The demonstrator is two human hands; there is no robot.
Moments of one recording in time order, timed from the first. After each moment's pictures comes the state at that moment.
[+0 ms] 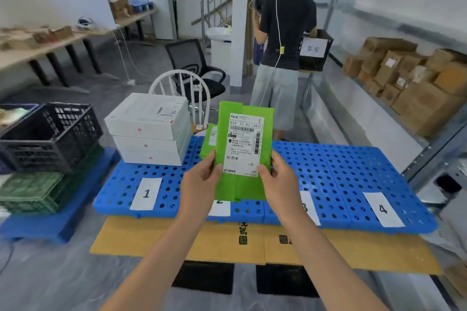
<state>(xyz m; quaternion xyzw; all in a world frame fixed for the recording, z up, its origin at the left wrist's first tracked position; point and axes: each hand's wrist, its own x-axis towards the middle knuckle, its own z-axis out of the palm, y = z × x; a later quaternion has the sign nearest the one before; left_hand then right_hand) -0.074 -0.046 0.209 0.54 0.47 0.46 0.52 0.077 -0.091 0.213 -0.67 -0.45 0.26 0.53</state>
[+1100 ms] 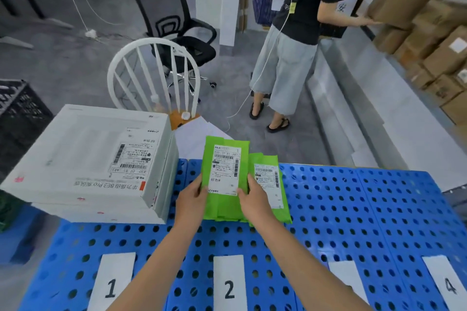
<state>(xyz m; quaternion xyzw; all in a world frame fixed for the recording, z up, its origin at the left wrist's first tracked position) -0.028 0.290 0.060 0.56 0.58 0.26 0.52 0.109 0.241 0.106 -0.80 -0.35 0.41 0.26</state>
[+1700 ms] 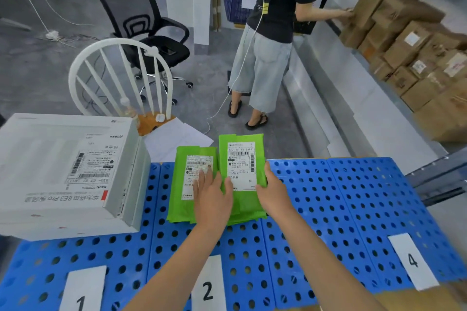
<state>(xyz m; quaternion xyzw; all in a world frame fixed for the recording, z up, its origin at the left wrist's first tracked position) 0.071 0.262 0.054 0.75 0.57 0.17 0.31 0.195 0.210 0.108 -0.84 -0.31 0.35 0.27</state>
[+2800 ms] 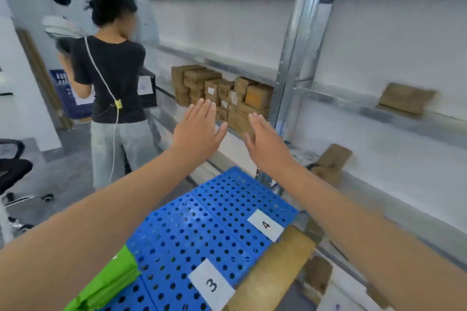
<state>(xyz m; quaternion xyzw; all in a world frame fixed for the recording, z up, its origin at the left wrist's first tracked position) 0.276 0.110 0.360 0.96 0.10 0.28 -0.01 0.344 -0.051 0.349 -0.89 -0.36 -0.14 0.24</state>
